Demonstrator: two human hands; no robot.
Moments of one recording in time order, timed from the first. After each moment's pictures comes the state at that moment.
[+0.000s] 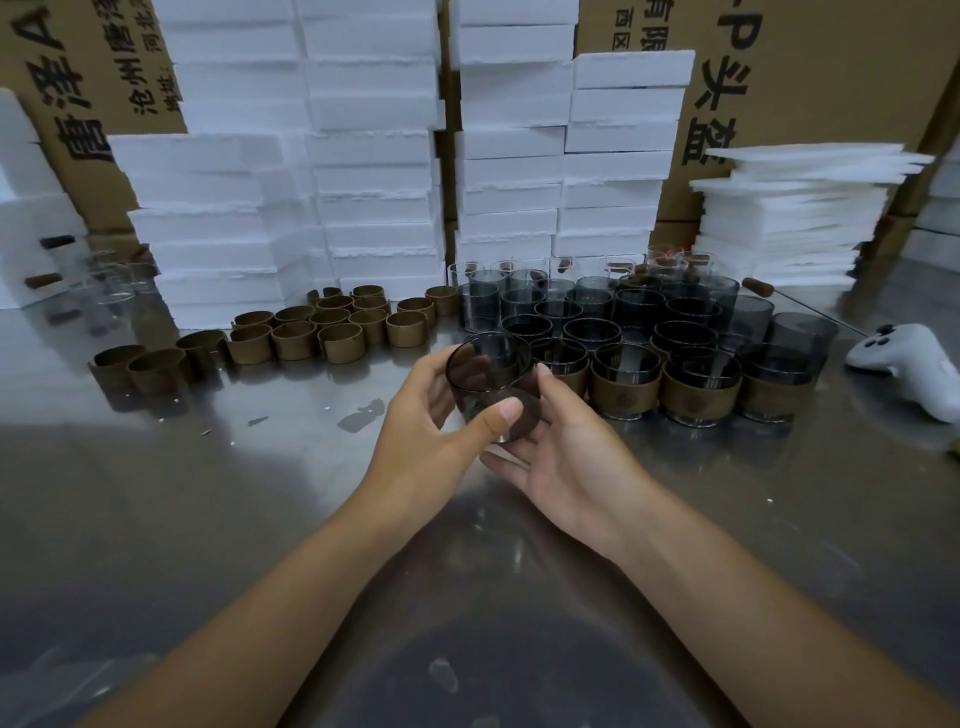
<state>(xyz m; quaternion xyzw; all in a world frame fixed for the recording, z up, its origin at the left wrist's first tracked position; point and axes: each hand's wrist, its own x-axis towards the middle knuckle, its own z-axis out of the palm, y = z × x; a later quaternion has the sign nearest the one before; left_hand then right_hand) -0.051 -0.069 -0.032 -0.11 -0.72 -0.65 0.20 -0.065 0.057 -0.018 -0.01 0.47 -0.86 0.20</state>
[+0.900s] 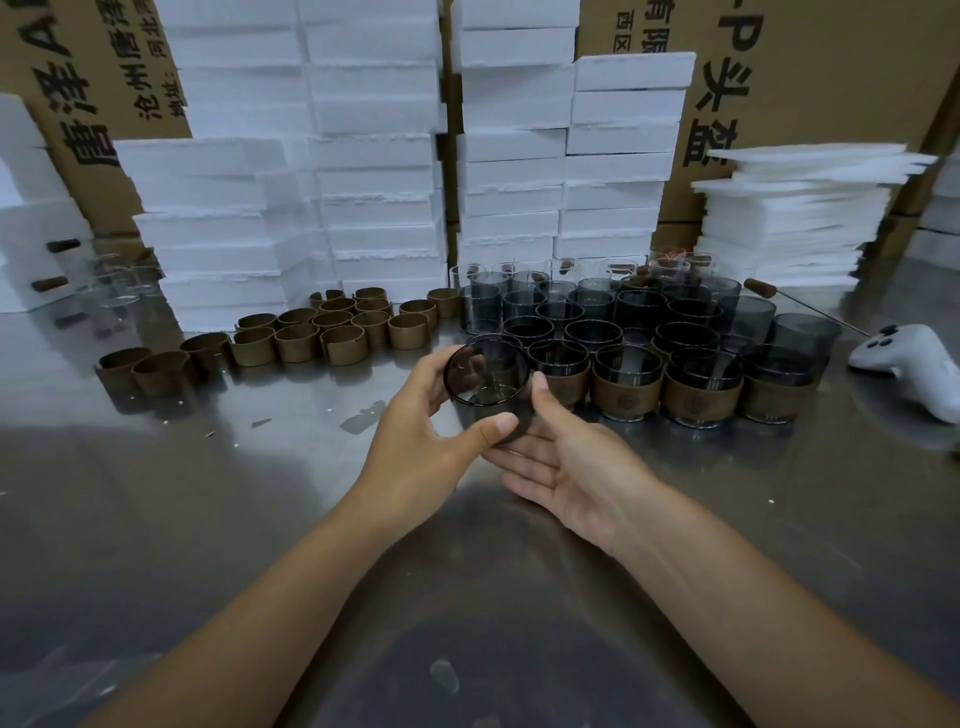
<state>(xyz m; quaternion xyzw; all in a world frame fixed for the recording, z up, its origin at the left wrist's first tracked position) -0.049 -0.077 -0.028 -0.14 -0.78 -0.56 0.22 -0.063 0.066 -0.018 0.03 0.56 -0.80 0.20</state>
